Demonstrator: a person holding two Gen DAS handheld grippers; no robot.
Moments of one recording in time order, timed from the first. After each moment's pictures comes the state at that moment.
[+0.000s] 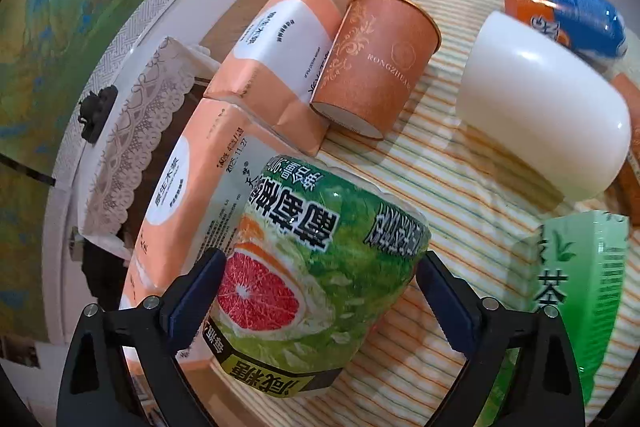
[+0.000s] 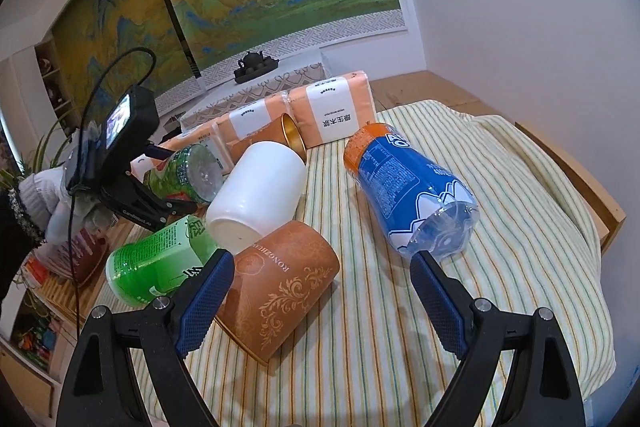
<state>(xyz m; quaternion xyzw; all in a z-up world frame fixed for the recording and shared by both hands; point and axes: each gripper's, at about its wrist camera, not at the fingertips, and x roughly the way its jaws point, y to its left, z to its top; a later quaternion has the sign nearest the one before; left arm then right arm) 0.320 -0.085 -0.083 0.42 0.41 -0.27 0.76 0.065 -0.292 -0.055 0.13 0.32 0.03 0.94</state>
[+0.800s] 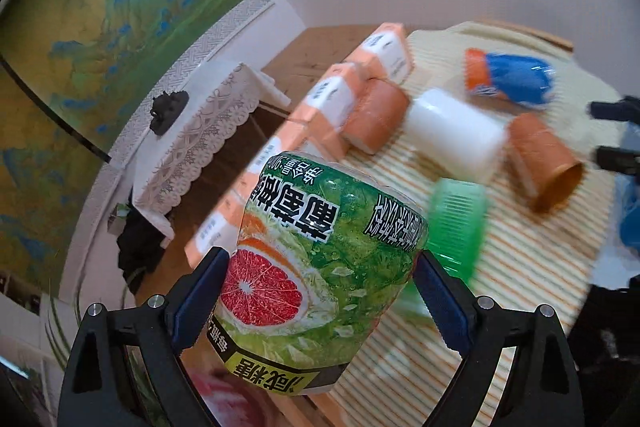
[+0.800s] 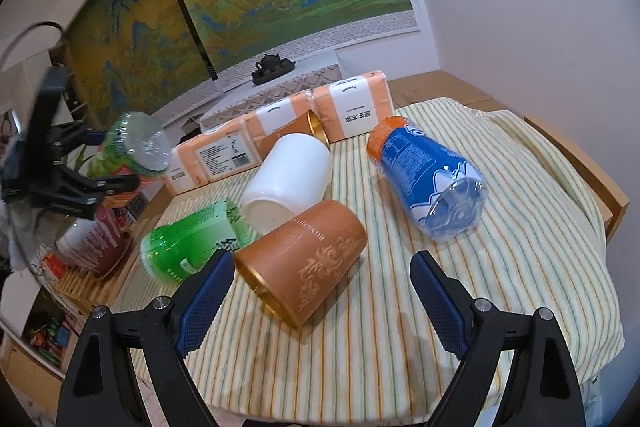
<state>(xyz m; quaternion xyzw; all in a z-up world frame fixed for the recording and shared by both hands) 0.164 -0.035 0.028 0.36 0.35 -0.21 0.84 0.037 -0.280 -0.050 0.15 0.31 0.06 0.94</state>
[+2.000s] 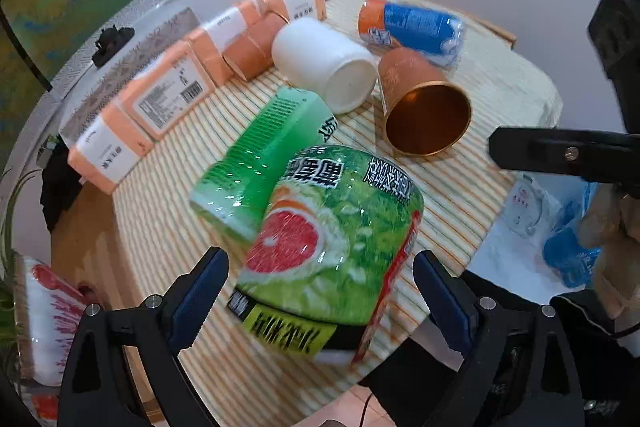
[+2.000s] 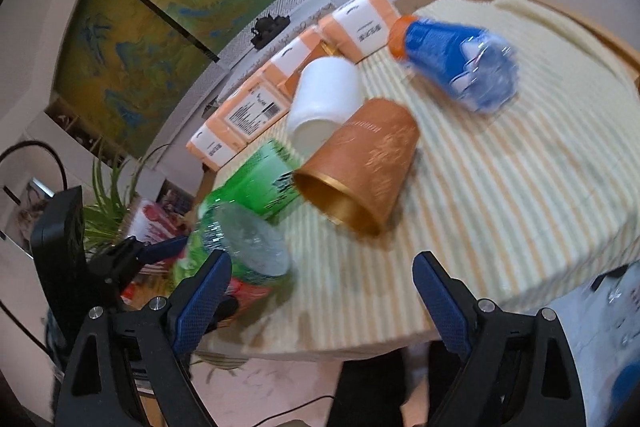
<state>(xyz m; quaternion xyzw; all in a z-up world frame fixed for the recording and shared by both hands) 0.081 -0.050 -0.039 0.25 0.44 -0.27 0.82 0.024 -0.260 -0.069 0.31 0.40 0.11 0.86</state>
